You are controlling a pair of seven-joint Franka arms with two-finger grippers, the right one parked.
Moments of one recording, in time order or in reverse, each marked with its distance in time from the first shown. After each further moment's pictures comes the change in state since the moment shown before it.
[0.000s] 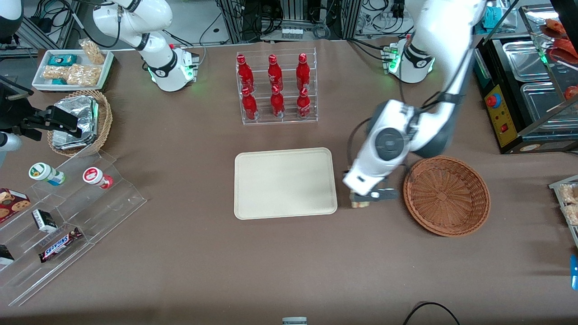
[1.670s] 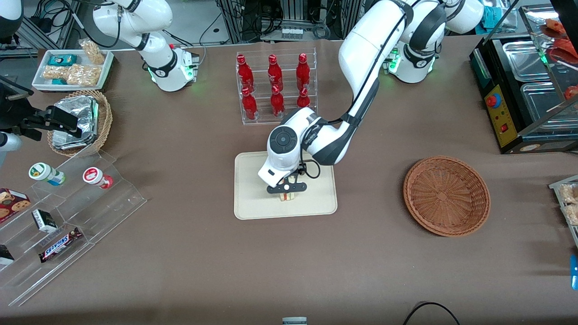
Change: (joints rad) arm -0.263 0.372 0.011 0.435 -0.034 0.010 -0.224
